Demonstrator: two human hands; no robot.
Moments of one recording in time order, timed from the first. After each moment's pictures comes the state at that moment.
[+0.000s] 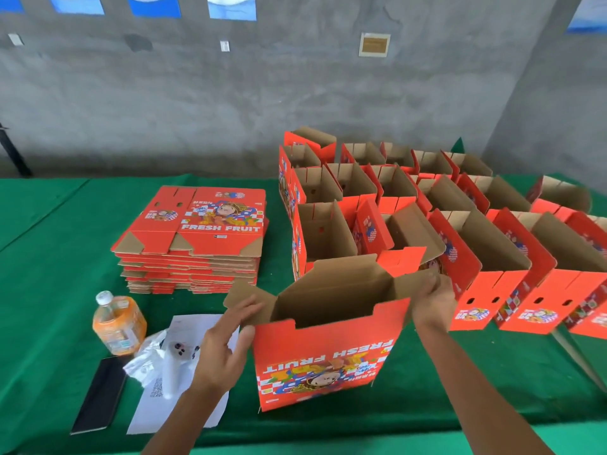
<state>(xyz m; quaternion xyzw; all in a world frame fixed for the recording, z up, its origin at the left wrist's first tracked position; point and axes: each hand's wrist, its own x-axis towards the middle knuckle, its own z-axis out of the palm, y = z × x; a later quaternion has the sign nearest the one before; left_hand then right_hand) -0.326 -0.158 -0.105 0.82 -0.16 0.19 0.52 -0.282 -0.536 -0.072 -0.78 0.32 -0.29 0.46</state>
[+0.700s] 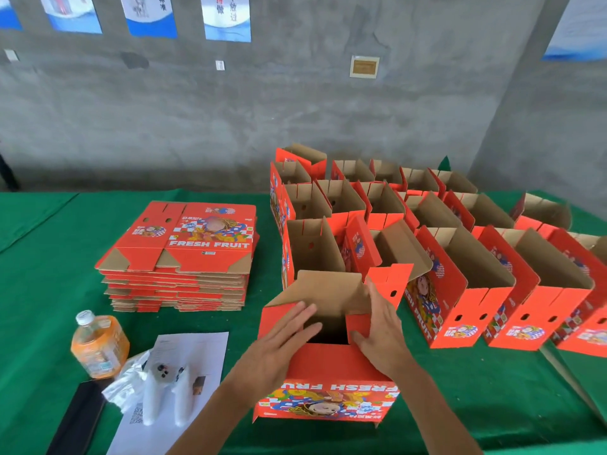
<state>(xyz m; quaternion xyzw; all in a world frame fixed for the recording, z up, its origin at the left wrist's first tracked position) -0.298 -0.233 -0.096 0.85 -0.45 0.19 0.21 -0.304 -0.501 -0.084 -0.95 0.00 -0.11 0.31</state>
